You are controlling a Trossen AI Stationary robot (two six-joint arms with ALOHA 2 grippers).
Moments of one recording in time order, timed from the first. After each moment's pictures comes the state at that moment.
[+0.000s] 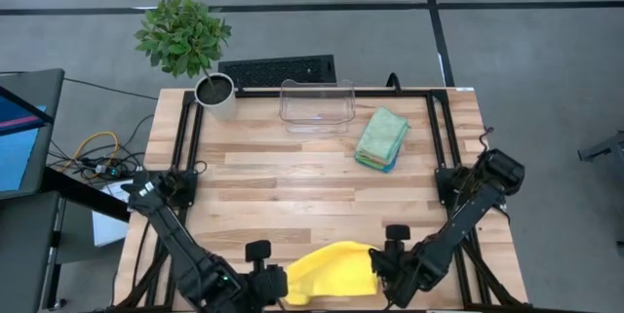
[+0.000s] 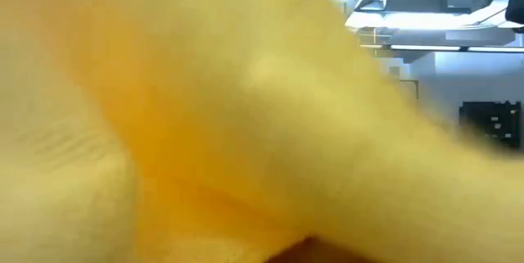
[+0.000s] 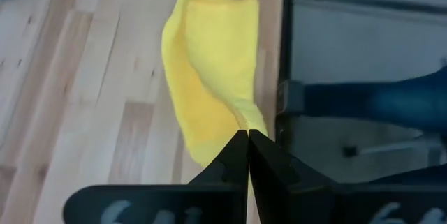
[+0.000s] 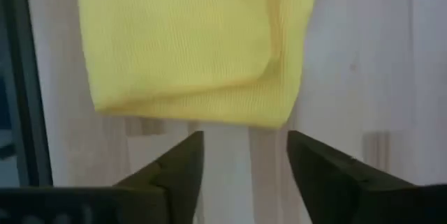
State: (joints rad) left arm -0.82 2.05 2.22 -1.29 -0.46 -0.86; right arm 0.87 1.82 1.27 -0.90 0.23 0.86
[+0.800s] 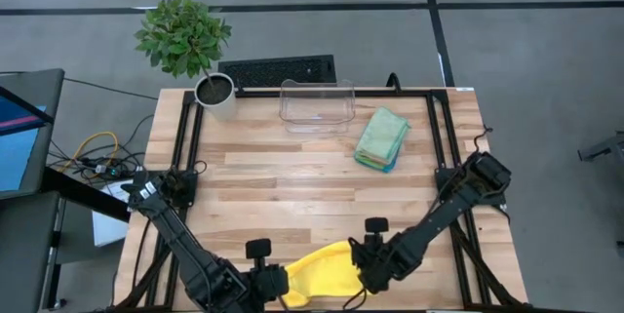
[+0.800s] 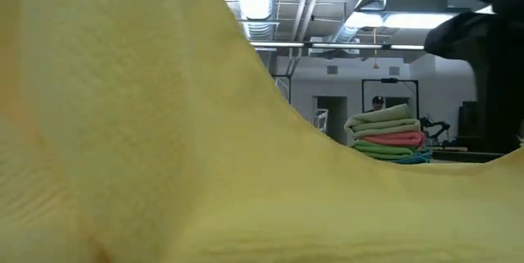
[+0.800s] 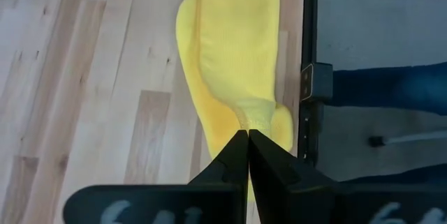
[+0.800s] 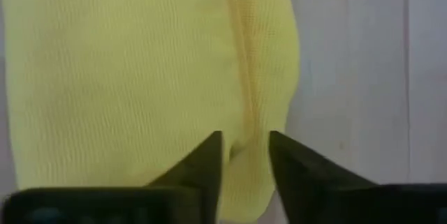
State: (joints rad) left arm -0.82 2.05 2.14 -1.29 -0.47 -0.85; right arm 0.73 1.91 1.27 -0.77 0.26 0.67
